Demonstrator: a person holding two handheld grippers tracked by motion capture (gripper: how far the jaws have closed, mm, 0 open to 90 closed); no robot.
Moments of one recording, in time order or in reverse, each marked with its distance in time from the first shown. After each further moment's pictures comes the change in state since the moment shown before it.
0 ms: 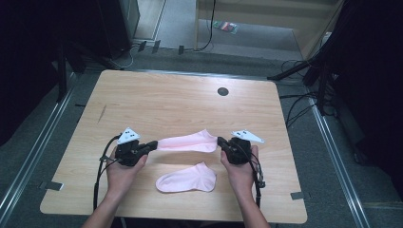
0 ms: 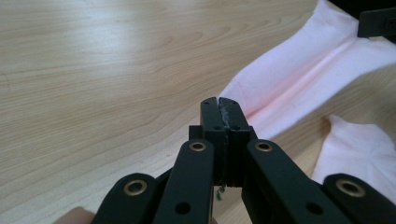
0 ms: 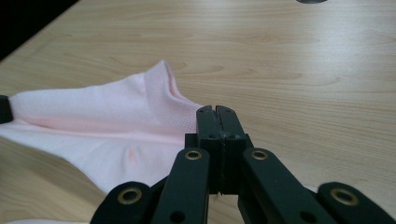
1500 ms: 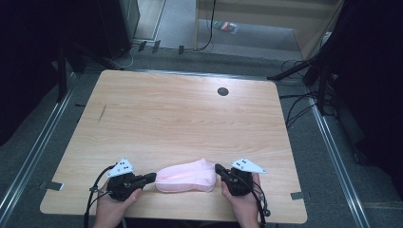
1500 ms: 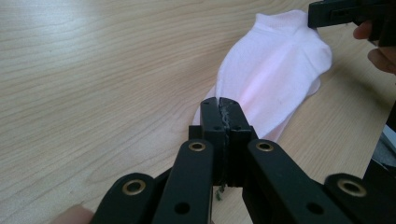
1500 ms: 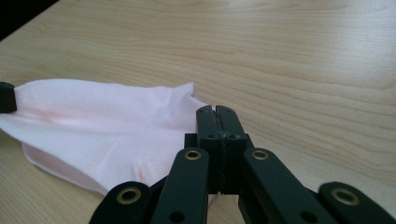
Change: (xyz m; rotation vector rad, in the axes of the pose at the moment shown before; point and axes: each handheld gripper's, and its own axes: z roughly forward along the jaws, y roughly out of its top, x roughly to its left) left arm -0.035 -0.061 -0.040 0.070 -0.139 -0.001; right arm 0.017 -0.064 -0.041 0.052 0.076 -0.067
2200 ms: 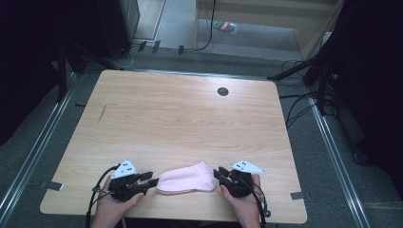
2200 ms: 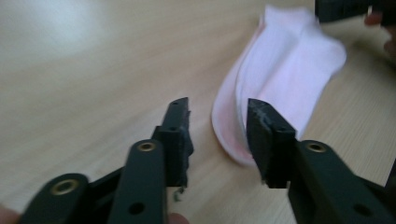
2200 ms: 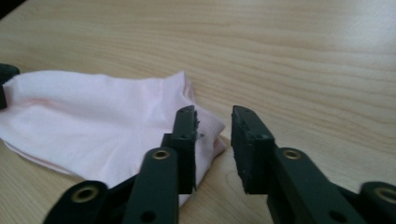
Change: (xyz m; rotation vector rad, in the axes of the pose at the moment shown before) left arm 0.003 -0.003 0.001 0.000 0.024 0.045; right arm -0.009 -0.012 0.006 0.048 0.014 0.021
